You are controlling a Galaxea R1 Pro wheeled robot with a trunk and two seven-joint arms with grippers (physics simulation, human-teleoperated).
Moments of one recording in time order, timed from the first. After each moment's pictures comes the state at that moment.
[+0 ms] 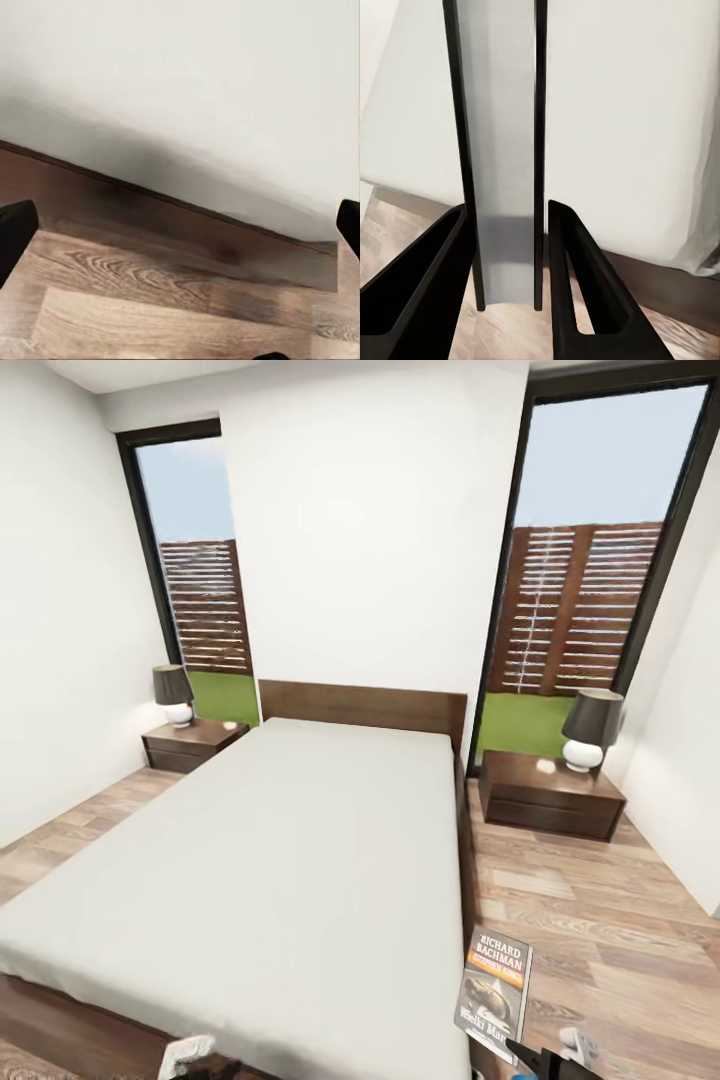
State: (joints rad) left arm -0.44 0.18 0.22 -0.02 0.08 -0.15 -0.61; right arm -0.31 -0.29 -0.02 -0.34 -0.51 0.12 0.88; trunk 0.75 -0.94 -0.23
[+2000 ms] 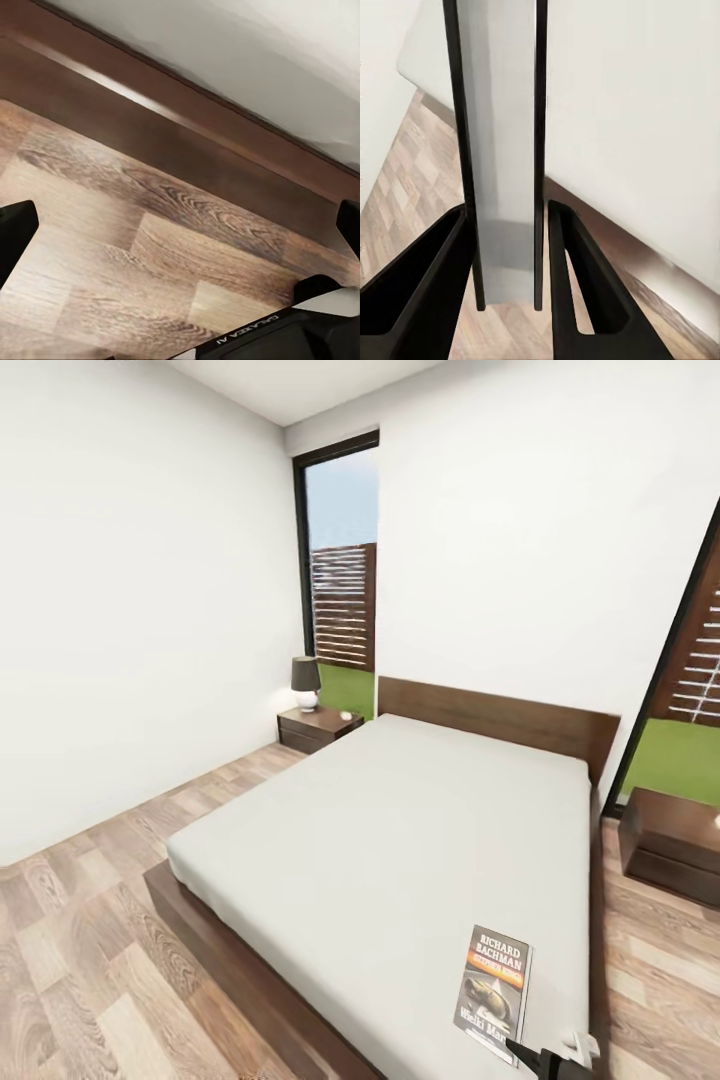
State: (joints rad) left arm -0.39 0.16 0.19 -0.02 -0.15 -0.25 -0.58; right arm -0.31 -0.29 -0.02 -0.34 -0.50 0.12 0.88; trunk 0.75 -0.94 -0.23
